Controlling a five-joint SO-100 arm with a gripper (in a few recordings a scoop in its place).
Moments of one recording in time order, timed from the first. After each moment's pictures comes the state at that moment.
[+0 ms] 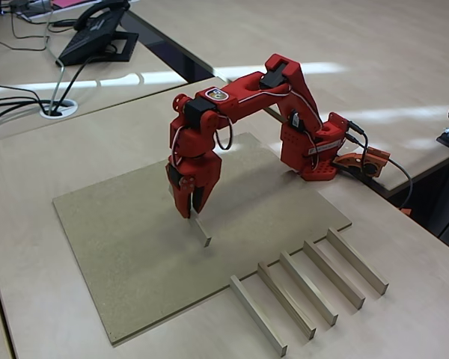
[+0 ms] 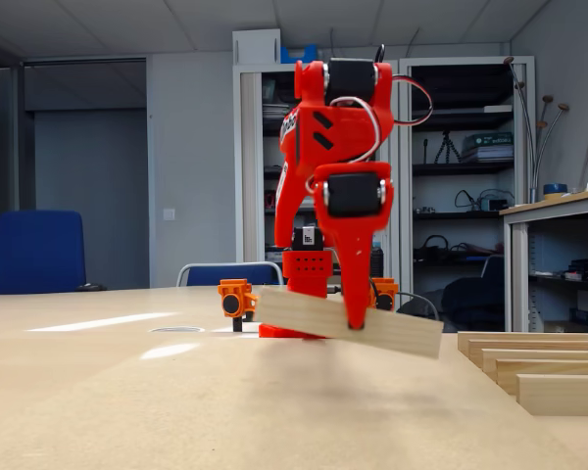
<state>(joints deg) -11.4 61.2 56.4 89.1 5.5</state>
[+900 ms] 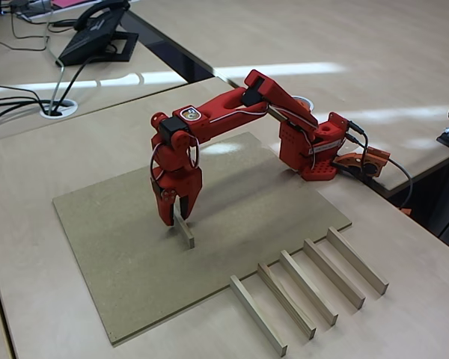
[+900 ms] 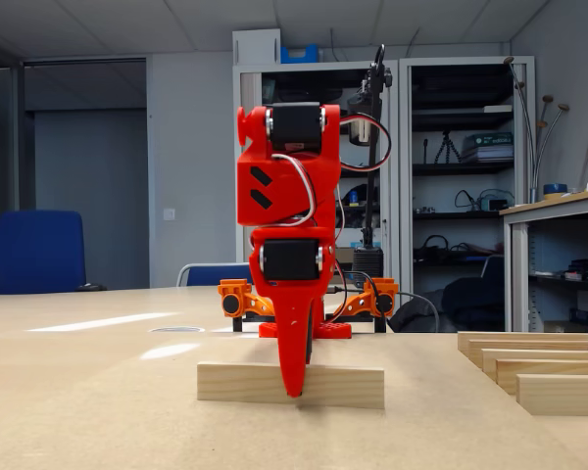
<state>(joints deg) -5.2 46.7 45.9 91.1 1.7</state>
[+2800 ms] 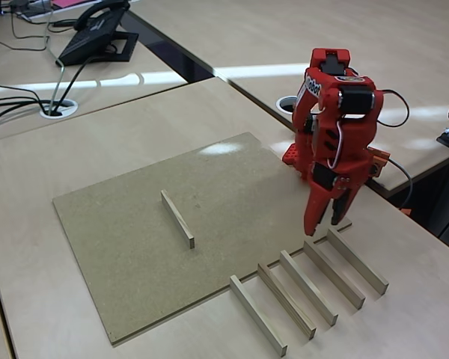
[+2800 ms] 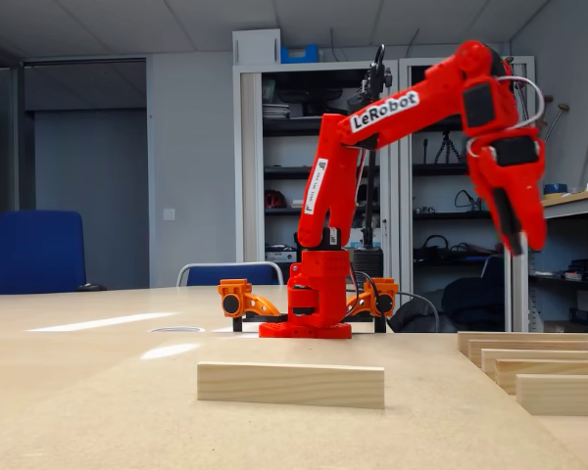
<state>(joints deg) -57.5 79.2 64.7 97.4 51.6</state>
